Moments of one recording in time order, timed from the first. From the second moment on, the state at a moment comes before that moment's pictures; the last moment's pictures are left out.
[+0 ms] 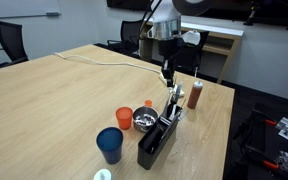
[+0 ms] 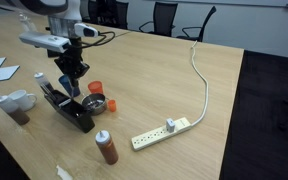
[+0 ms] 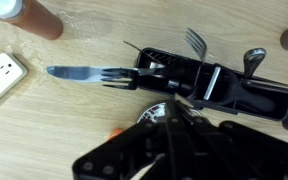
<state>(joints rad) 0.19 0.36 0.15 -1.84 0.04 2.00 -0.03</state>
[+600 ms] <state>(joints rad) 0.17 0.27 0.13 -1.83 0.07 1.99 -0.02</state>
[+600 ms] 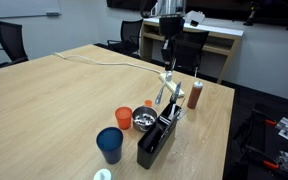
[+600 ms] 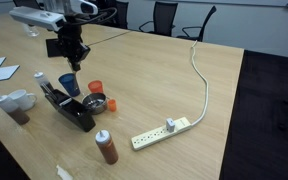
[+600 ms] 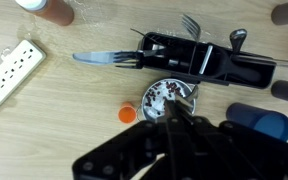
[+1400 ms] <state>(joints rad) 0.11 -0.06 0.13 -2.02 0.30 1.90 0.00</state>
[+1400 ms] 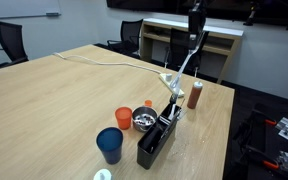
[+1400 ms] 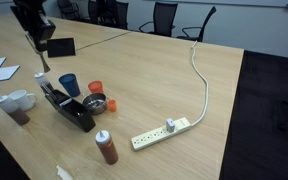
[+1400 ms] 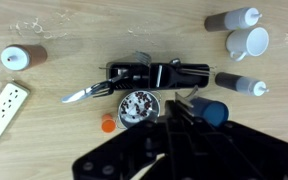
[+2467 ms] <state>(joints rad) 0.13 -0.24 0.08 -2.57 0.63 2.16 -0.22</state>
